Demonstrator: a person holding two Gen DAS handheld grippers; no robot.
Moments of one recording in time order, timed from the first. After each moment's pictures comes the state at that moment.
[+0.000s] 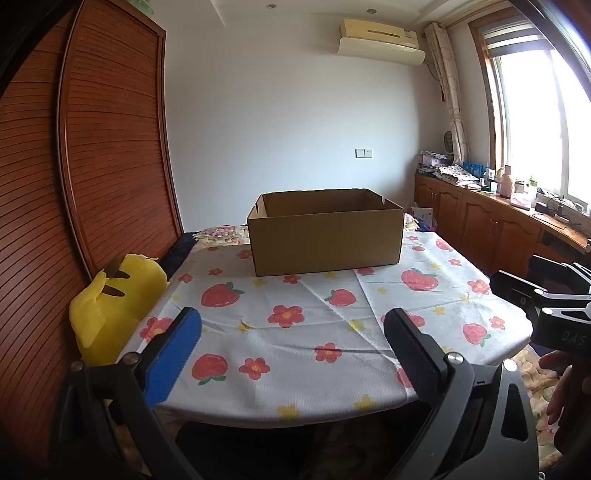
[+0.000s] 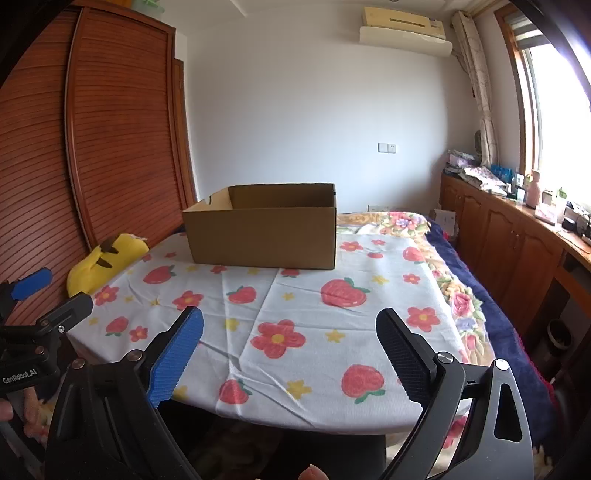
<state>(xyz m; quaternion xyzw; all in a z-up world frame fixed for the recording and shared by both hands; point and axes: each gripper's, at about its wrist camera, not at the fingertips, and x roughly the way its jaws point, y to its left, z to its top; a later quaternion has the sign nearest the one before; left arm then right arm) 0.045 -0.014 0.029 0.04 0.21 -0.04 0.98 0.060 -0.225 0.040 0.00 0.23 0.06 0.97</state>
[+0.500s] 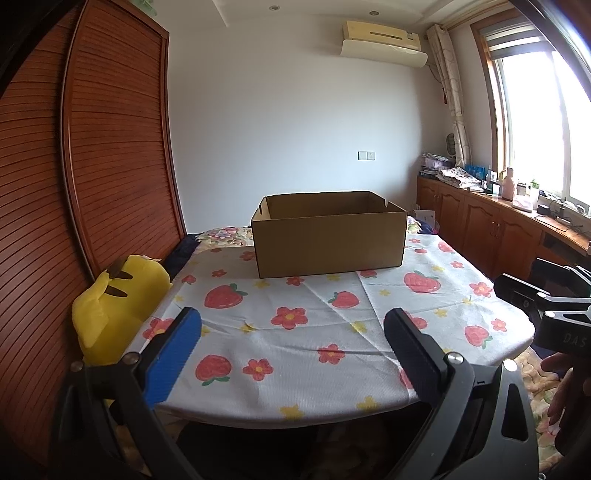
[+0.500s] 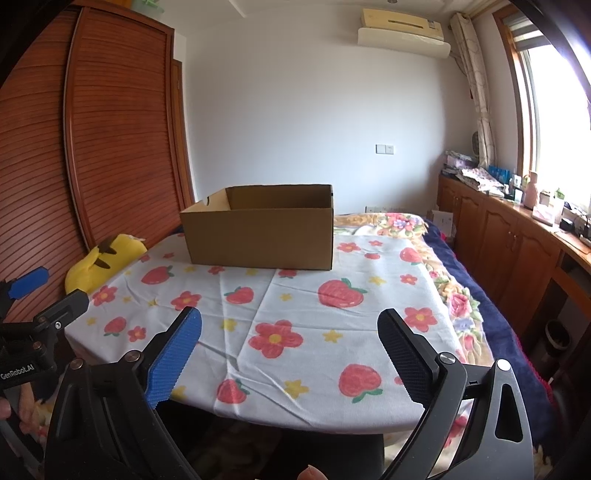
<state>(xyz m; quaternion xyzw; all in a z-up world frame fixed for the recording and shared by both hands) 0.042 -0.013 0.030 0.03 0.21 -0.04 0.98 0.057 -0.225 0.041 0.00 0.23 0.06 0.97</state>
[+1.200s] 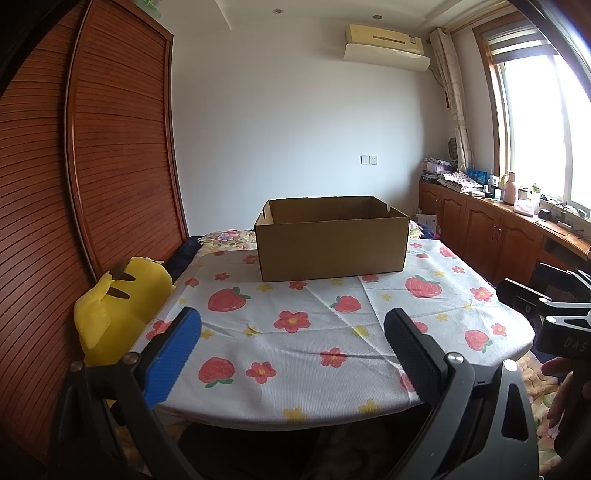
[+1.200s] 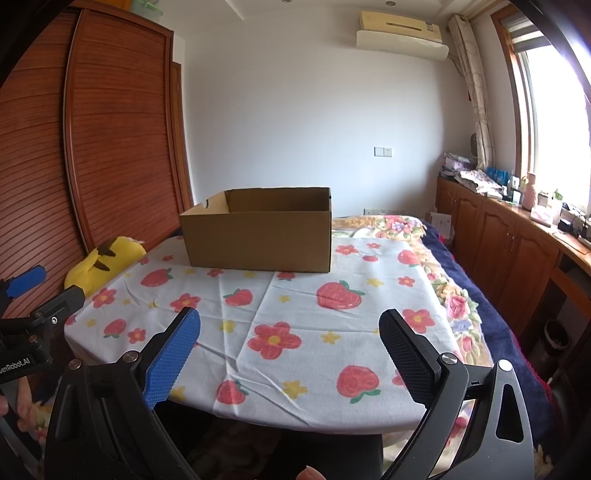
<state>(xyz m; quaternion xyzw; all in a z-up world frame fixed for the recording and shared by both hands) 0.039 -0.013 0.034 0.03 0.20 -0.03 0.98 0.055 -0.227 0.042 0.00 0.23 0.06 0.97</state>
